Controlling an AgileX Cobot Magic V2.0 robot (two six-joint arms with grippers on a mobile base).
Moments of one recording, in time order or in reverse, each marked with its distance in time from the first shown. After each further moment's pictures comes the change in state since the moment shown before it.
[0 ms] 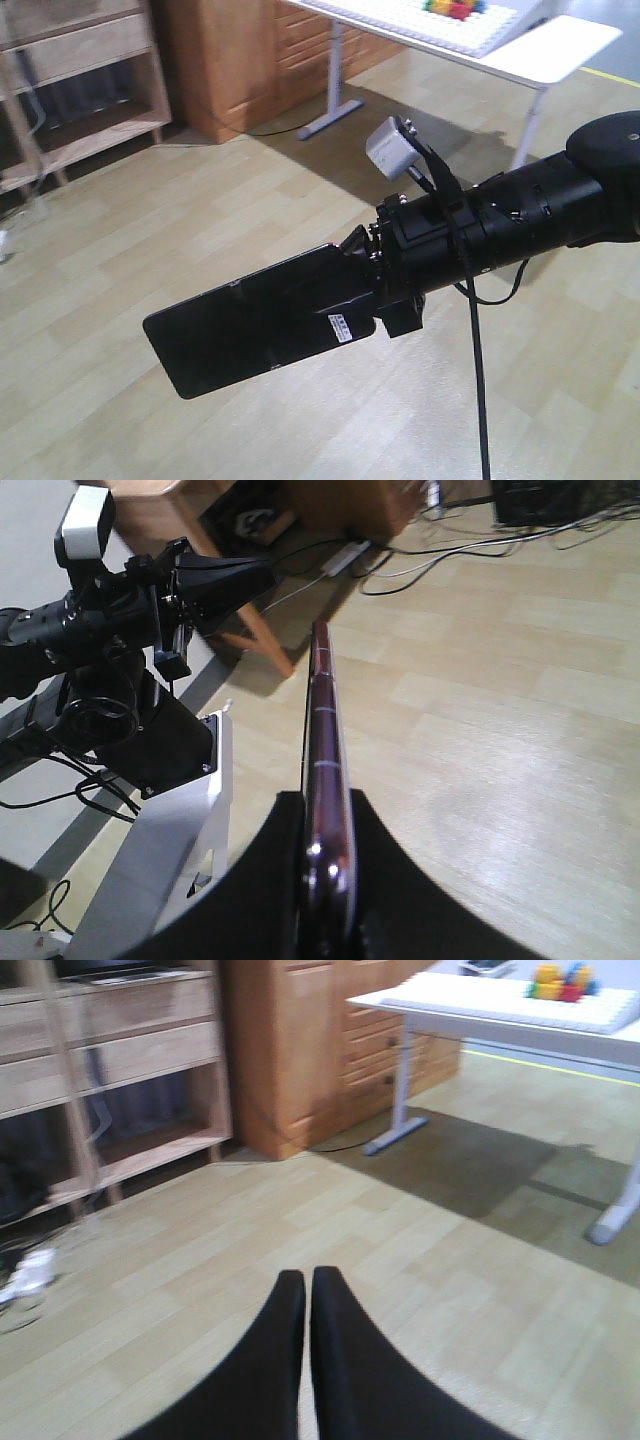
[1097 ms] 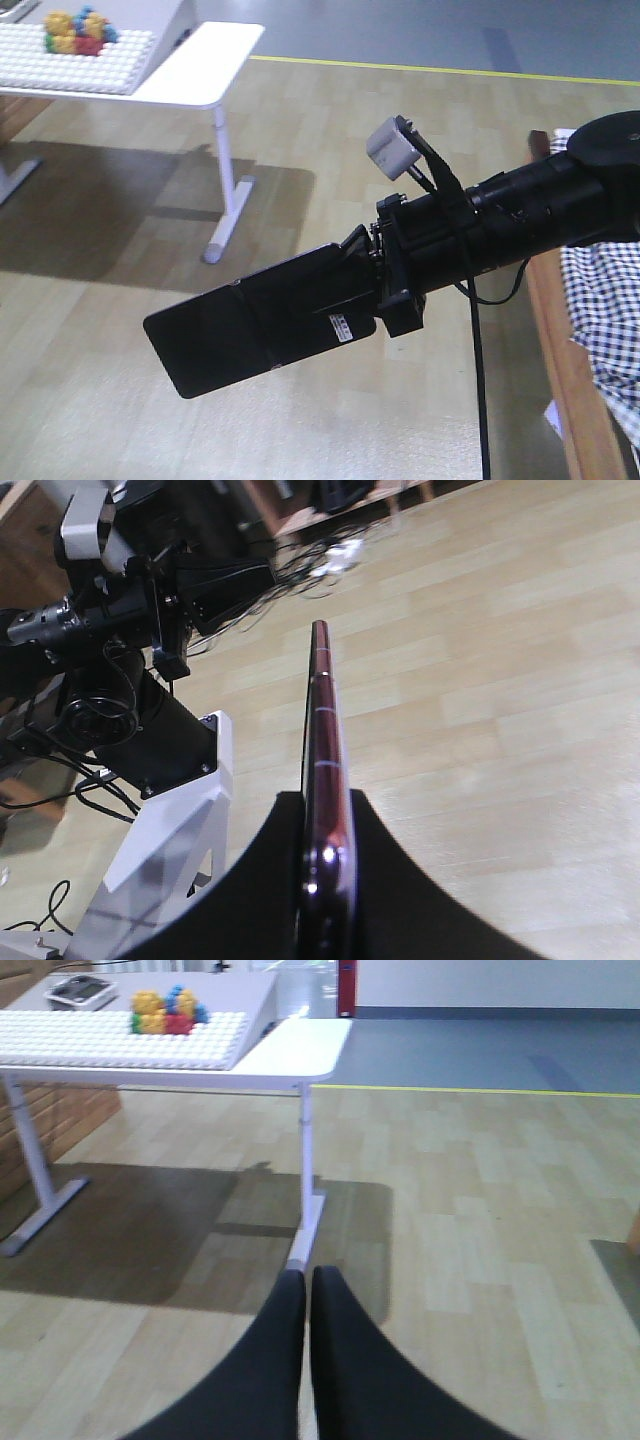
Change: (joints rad) left arm 0.000 0.000 0.000 0.000 0.000 0.000; right arm 0.000 0.000 0.000 0.000 0.000 0.000
